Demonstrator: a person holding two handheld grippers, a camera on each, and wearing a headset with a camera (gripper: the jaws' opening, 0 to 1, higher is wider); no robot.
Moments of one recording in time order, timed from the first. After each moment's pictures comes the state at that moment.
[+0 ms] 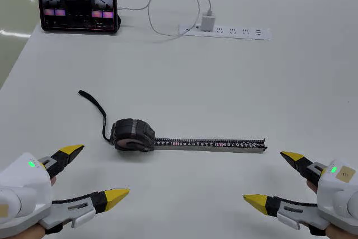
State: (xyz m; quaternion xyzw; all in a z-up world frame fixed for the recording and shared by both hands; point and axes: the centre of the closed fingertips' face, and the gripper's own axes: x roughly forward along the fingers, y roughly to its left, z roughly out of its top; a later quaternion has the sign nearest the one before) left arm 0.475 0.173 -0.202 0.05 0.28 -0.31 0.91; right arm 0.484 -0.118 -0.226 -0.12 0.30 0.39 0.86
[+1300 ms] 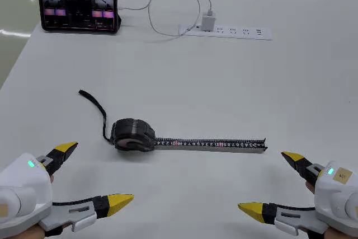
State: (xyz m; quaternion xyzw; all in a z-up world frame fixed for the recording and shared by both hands) left arm 0.476 0.172 -0.201 0.03 0.28 -0.31 0.91; right arm 0.479 -0.112 -0.229 -0.11 0.31 0.39 0.86
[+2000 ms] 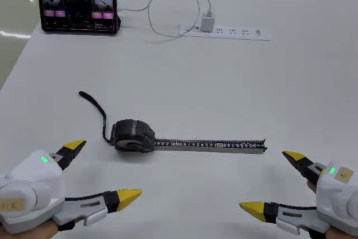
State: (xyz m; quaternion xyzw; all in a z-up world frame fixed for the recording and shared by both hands) left arm 0.488 0.160 -0.202 0.03 0.28 -0.30 0.91; right arm 0.482 -0.114 -0.227 -0.11 0.30 0.39 0.86
